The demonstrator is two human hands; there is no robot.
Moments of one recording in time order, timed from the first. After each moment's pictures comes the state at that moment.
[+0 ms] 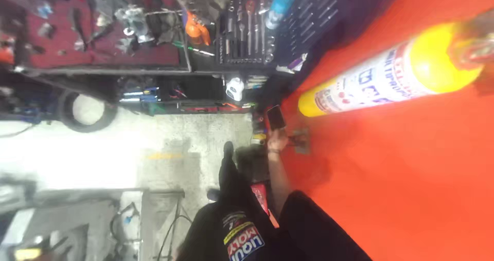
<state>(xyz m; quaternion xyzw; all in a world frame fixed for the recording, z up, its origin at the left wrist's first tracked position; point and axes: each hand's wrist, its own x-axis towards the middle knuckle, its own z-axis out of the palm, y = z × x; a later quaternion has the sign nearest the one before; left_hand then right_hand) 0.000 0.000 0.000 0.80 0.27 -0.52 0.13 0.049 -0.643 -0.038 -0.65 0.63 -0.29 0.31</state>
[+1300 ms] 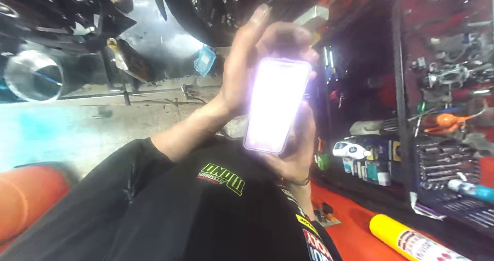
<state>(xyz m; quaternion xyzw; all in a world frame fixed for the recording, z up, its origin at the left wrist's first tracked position) -0.041 0.084 0.346 0.39 -0.12 0.14 0.90 -0.055 -0.130 0.292 -0.56 -0.41 0.19 0.69</state>
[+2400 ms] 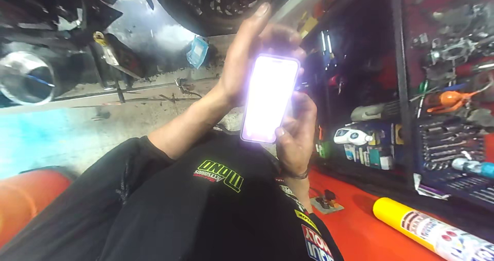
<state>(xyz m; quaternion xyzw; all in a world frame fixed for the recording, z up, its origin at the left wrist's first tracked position) -0.044 0.064 0.326 0.41 -0.06 0.08 0.91 -0.071 -0.142 0.291 -0.56 -0.31 0.19 0.75</state>
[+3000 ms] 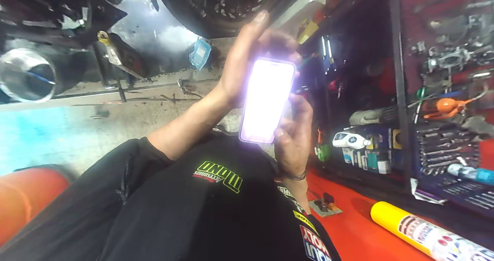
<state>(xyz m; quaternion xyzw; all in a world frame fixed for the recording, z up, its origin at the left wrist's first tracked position) -0.048 0.075 0.324 0.41 -0.05 0.08 0.90 -0.073 -0.132 0.289 -0.56 -0.31 0.21 0.74</state>
